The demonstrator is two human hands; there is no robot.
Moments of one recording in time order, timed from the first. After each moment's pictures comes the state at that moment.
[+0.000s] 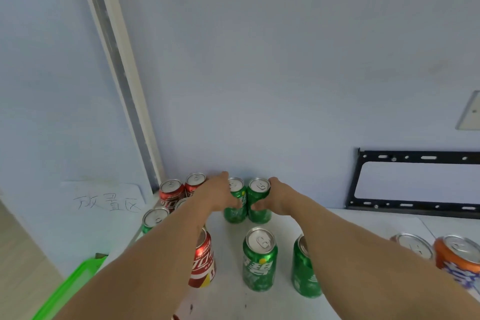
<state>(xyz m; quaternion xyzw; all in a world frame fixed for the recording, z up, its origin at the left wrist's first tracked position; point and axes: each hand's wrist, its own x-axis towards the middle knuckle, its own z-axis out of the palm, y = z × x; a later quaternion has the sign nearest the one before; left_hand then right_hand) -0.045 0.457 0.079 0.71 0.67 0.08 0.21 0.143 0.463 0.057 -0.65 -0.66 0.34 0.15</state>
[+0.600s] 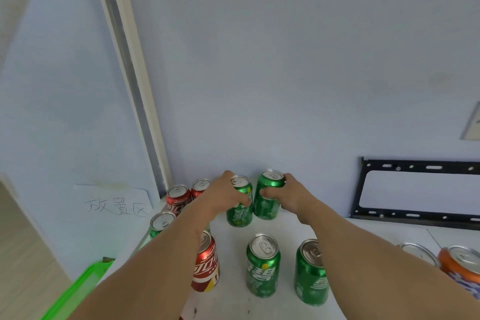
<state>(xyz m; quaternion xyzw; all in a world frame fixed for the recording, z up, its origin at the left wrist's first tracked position) -0.043 0.446 0.091 0.63 0.65 0.25 0.34 0.156 0.458 0.069 -0.57 -0.58 0.46 0.36</state>
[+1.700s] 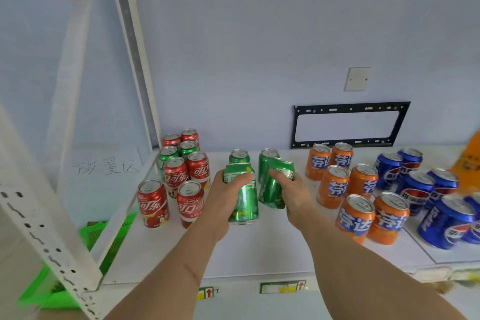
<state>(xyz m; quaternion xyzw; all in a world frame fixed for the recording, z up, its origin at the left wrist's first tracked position) -0.024 0.141 0.065 0.44 0.45 0.48 0.61 0.151 0.157 0.037 -0.56 -0.33 0.47 0.60</state>
